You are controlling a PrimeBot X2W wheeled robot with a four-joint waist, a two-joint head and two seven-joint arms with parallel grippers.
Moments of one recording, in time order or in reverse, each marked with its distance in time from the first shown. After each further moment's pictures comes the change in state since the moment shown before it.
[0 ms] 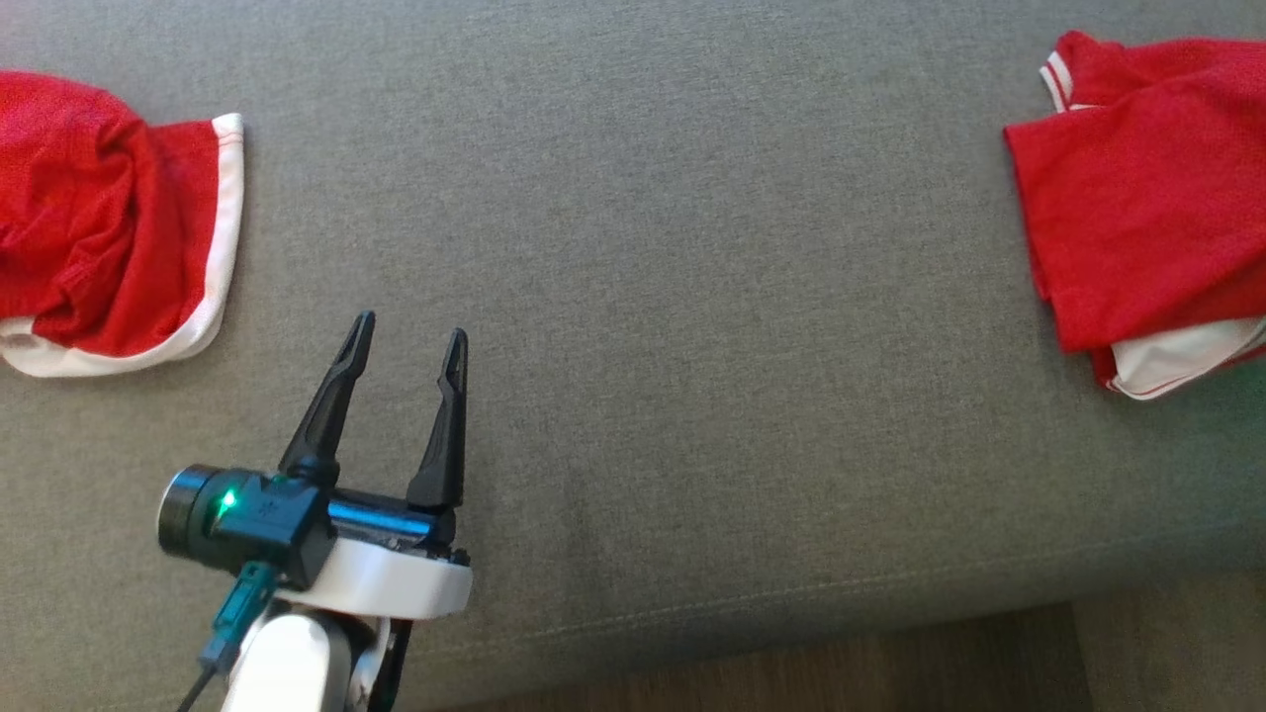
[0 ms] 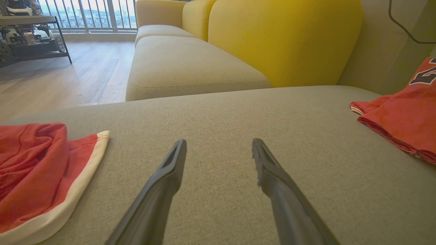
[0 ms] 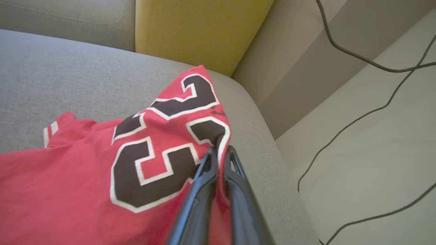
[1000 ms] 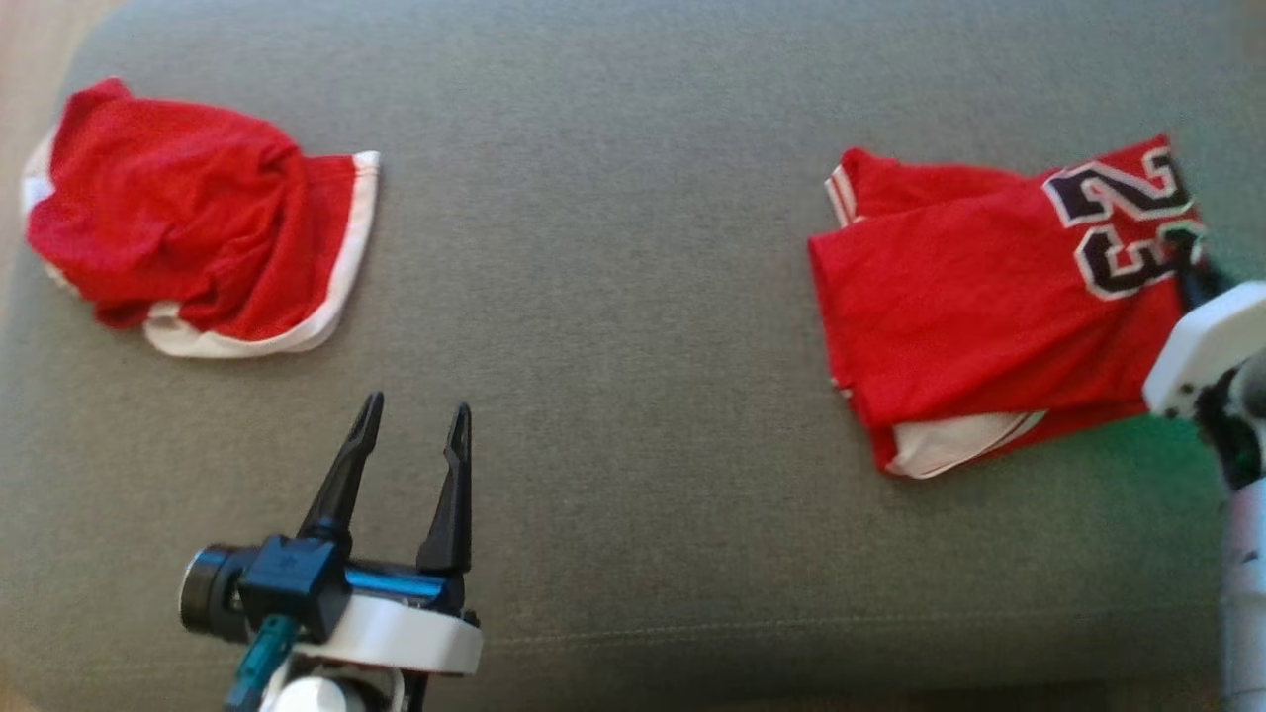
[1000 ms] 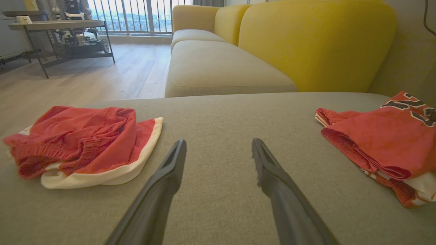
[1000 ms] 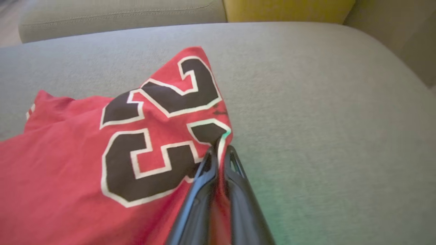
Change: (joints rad) left arm 0.104 0.003 -0.030 0.020 -0.035 0.062 0.000; right arm 0.028 0.117 0.085 0.324 0.185 0.000 -0.070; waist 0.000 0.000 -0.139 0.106
